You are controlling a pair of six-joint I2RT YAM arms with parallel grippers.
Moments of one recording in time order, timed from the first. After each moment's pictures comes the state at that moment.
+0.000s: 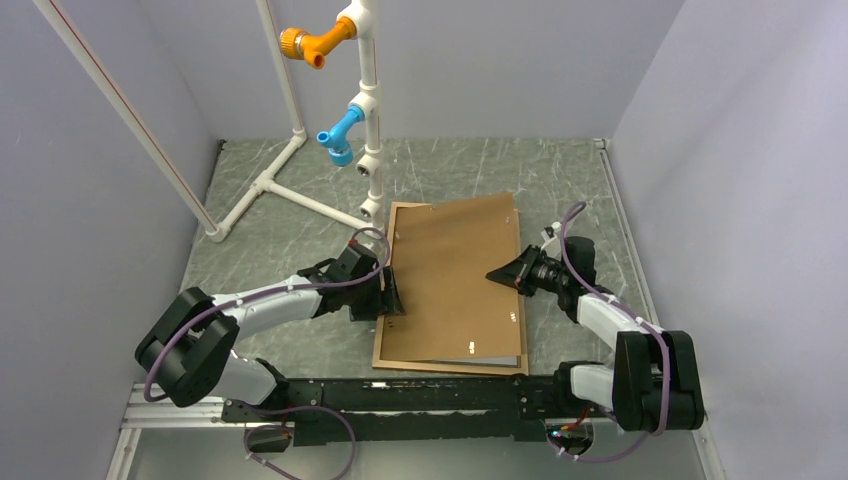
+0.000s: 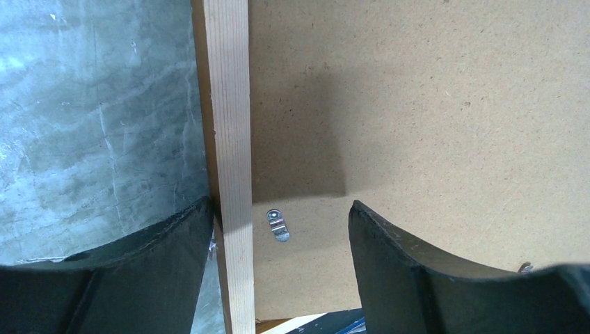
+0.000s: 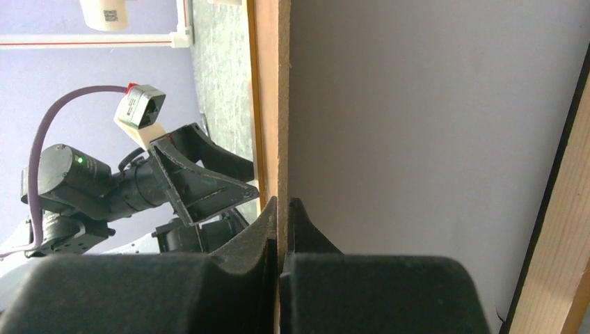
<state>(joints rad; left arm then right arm) -0.71 1.38 0.64 -0.22 0.16 -0.83 0.01 1.19 0.36 0.18 -0.80 0.81</state>
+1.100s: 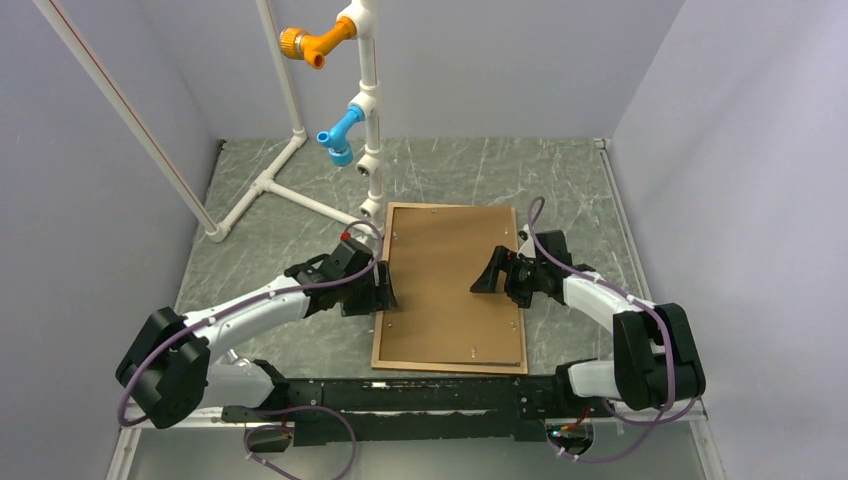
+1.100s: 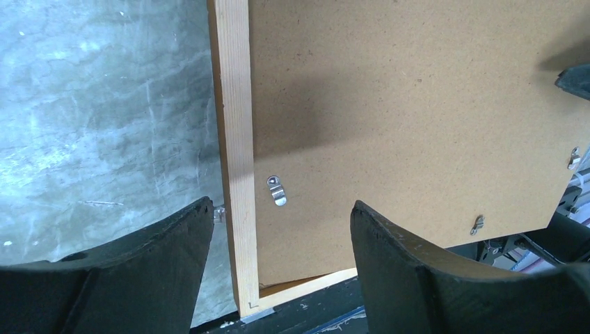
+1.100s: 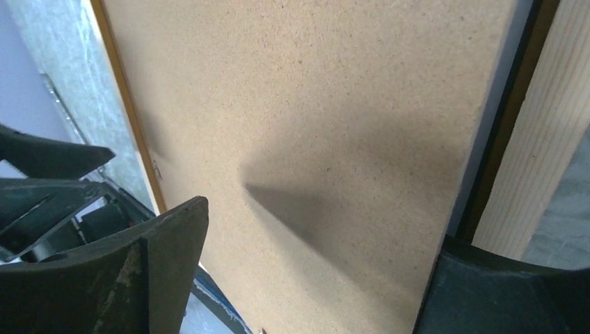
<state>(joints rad) -0.72 1.26 0.70 -0.40 0.07 -0.81 0.18 1.31 0.52 -0.18 -0.55 0.56</state>
